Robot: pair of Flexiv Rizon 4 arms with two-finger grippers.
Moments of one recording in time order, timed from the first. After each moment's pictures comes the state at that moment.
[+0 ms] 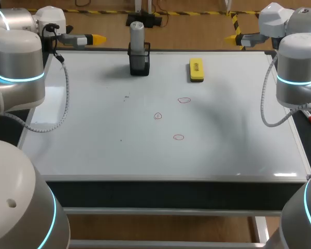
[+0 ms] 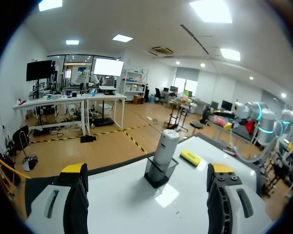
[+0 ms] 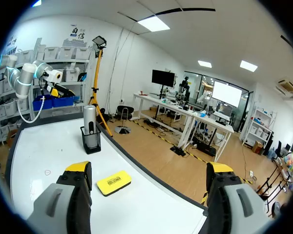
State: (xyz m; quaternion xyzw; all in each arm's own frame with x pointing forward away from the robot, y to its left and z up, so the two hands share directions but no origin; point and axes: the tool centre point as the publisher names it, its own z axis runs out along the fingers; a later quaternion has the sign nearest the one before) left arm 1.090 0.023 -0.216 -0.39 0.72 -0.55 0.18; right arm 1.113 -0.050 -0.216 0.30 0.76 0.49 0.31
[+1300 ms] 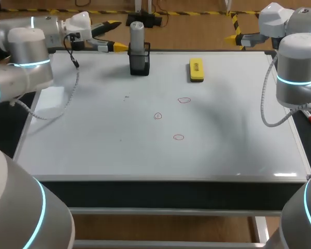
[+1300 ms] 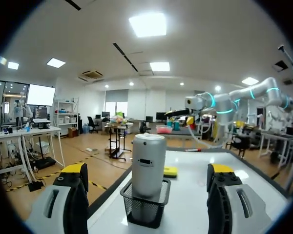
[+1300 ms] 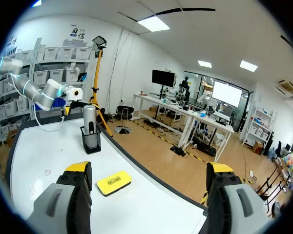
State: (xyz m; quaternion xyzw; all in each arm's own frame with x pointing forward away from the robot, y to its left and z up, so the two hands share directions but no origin) left arm 1.160 -0.093 -0.267 -0.09 0.71 -0.70 0.05; right arm 1.113 -0.050 -0.216 0.30 0.76 0.49 0.31
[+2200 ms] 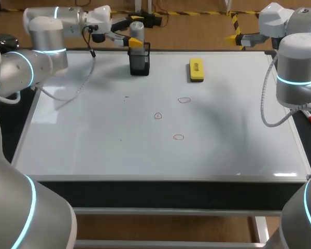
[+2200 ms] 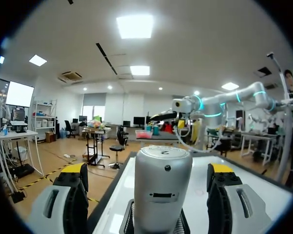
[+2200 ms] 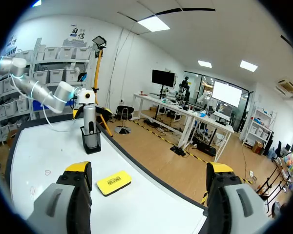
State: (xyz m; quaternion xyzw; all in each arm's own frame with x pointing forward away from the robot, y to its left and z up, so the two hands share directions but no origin) left arm 1.170 -0.163 -0.263 -0.01 0.69 -0.72 -0.02; right arm 1.113 -0.050 -0.216 0.30 0.76 0.49 0.31
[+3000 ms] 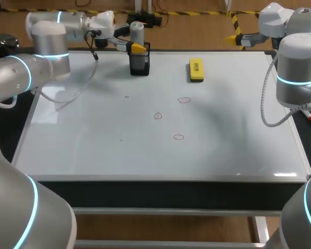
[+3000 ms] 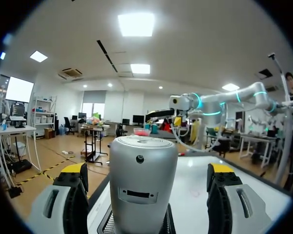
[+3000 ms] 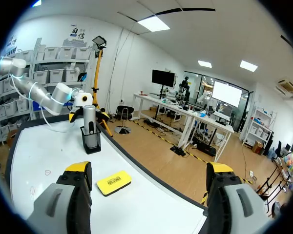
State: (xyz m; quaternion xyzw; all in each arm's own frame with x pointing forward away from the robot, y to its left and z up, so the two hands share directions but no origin) left arm 1.154 -0.171 -0.273 -0.02 0.70 -0.71 -0.03; right arm 1.113 -0.050 -0.216 0.30 0.76 0.49 0.31
